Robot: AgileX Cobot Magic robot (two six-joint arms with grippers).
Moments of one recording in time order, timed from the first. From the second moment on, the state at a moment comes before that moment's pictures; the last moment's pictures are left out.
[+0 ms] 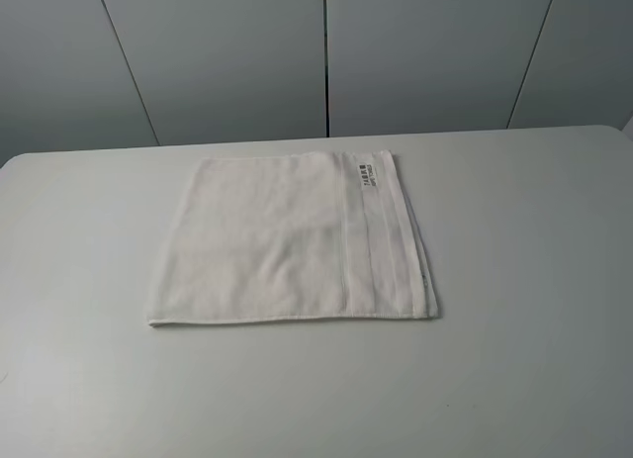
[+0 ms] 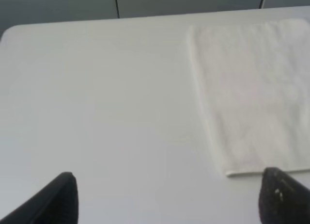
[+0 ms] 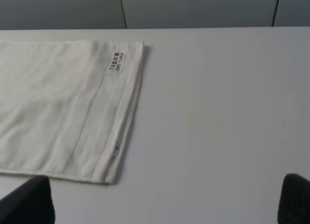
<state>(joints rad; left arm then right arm) -0.01 0.03 -0.54 -0.01 1.07 0.01 0.03 0.01 -0.55 0.16 1.14 -0.04</state>
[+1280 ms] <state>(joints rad) -0.36 1.50 -0.99 0.02 0.93 0.68 0.25 1.37 -1.02 0.29 0.99 -0.92</state>
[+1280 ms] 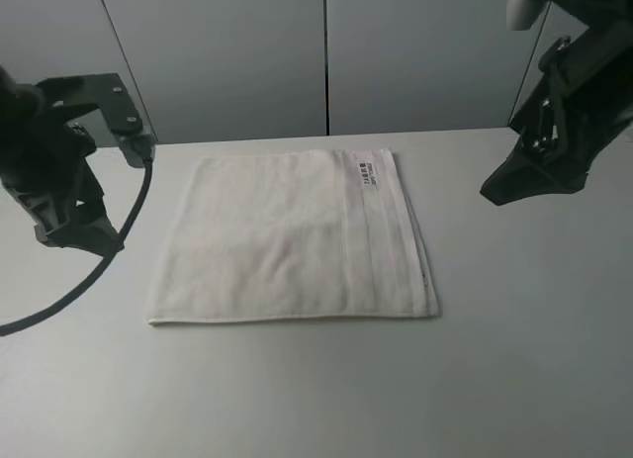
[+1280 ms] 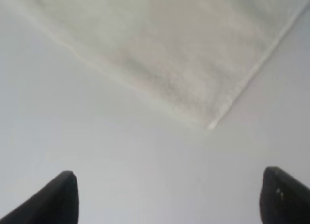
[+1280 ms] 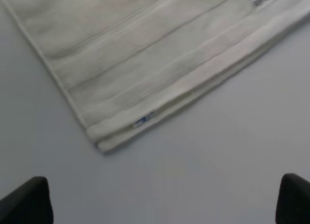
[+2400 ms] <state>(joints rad) -0.50 1.92 -0.91 0.08 0.71 0.76 0.40 1.60 -1.02 0.17 0.89 -0.93</state>
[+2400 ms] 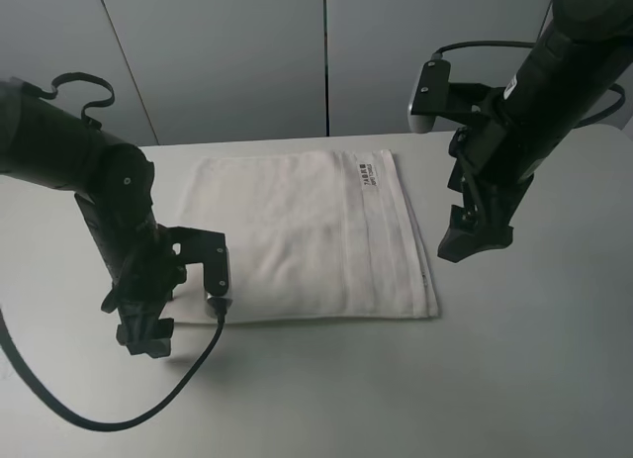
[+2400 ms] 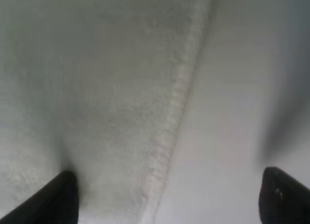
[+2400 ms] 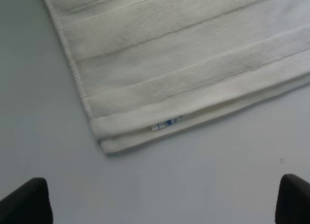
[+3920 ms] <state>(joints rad) -0.50 1.94 -0.91 0.08 0.69 0.76 0.57 1.86 -0.90 0.10 0.69 -1.14</state>
